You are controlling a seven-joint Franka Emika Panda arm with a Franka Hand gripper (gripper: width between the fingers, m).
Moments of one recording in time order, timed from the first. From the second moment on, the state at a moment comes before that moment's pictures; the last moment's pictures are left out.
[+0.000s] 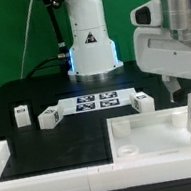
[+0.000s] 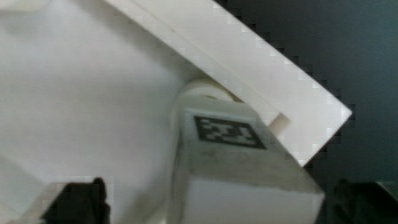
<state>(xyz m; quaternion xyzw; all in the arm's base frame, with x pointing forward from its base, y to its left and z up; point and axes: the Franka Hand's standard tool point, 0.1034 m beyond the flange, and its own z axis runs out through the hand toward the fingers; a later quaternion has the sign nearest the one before) 0.641 0.120 0.085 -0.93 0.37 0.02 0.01</state>
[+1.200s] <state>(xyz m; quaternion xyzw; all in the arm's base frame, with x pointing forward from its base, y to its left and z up) 0.641 0.123 0.085 -0.99 -0.10 0.01 0.01</state>
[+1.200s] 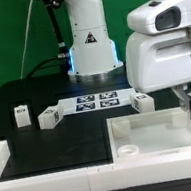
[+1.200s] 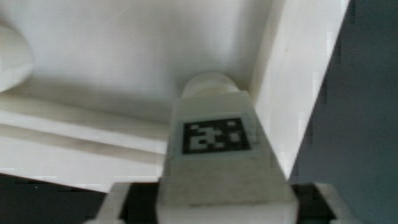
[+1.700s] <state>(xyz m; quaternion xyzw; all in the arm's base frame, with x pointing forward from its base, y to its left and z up) 0.644 0.119 0.084 -0.98 0.22 0.00 0.01</state>
